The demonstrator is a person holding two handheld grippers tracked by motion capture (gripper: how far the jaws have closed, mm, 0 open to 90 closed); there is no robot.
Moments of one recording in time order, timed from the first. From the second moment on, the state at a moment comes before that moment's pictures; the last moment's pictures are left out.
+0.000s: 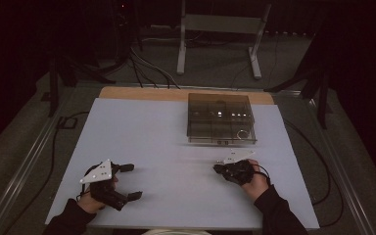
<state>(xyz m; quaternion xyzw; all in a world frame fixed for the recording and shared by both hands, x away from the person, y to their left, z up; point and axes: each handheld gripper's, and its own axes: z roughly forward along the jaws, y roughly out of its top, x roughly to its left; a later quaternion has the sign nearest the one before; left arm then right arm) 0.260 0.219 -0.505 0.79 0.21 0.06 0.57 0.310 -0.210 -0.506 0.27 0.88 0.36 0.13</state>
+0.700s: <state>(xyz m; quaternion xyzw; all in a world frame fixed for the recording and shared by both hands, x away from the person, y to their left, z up) 0.259 0.219 -0.505 0.79 0.21 0.06 0.57 0.301 -0.214 -0.466 0.26 0.86 0.41 0.12</state>
